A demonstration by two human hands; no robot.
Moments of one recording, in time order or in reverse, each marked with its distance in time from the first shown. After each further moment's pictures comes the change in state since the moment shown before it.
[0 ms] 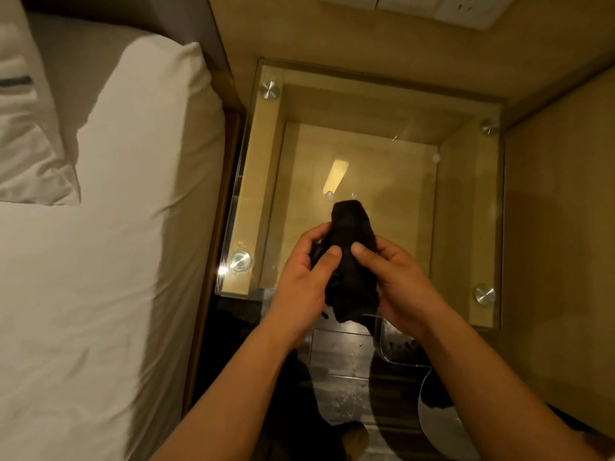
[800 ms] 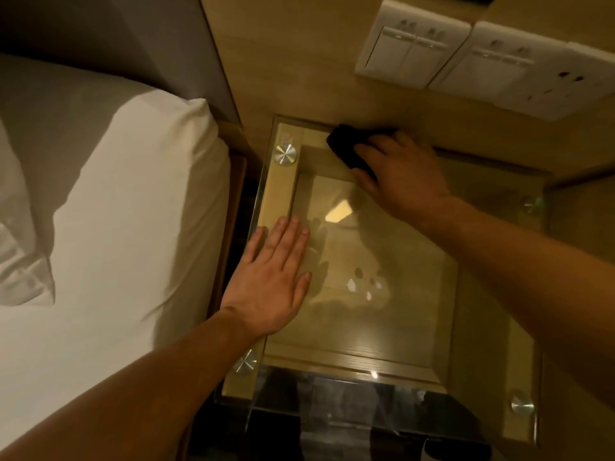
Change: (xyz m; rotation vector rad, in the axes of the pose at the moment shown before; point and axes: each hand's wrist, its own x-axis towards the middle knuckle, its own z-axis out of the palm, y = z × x) left_hand 0.183 0.010 -0.106 1.693 -0.088 0.461; right_hand 0.254 -0.174 0.004 -2.014 0.239 -0.800
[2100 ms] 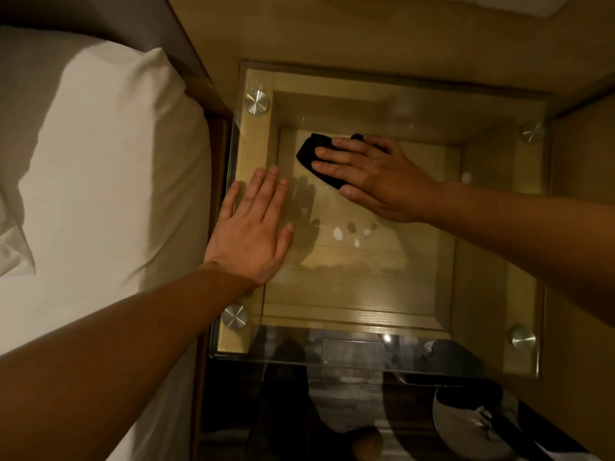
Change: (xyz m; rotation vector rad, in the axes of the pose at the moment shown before) left_hand 0.004 0.000 0.005 0.071 0.119 -0.008; right_hand -0.071 0.001 0.046 0.195 -0.094 -0.363
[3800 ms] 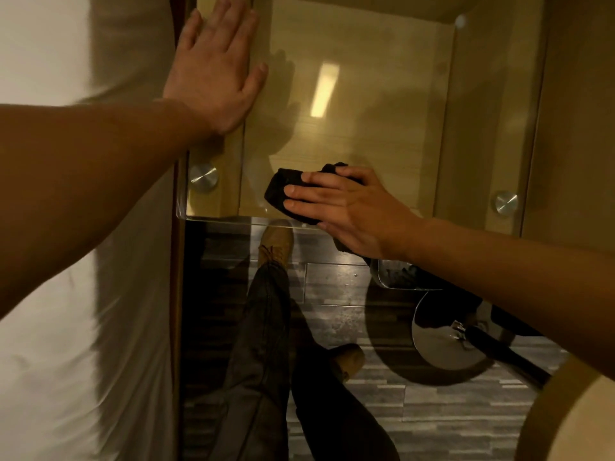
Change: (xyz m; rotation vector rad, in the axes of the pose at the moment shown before) left_hand -0.009 0.003 0.001 0.003 0.093 0.004; right_hand -0.159 -0.178 0.090 0.197 0.116 -0.093
